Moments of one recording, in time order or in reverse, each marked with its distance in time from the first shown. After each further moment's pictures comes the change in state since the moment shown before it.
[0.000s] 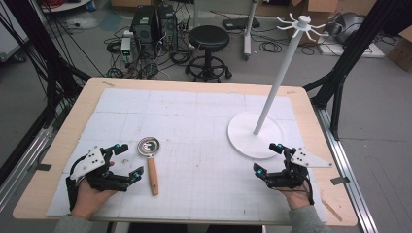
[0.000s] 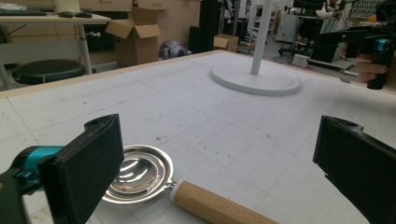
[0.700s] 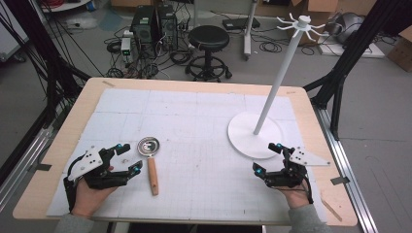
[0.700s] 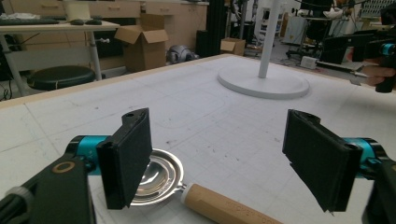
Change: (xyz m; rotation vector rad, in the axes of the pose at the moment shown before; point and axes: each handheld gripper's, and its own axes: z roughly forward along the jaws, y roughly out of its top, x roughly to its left) left arm 0.002 0.002 -0.005 -0.009 0.029 0.025; right arm -0.002 -0.002 0.003 0.016 0.000 0.010
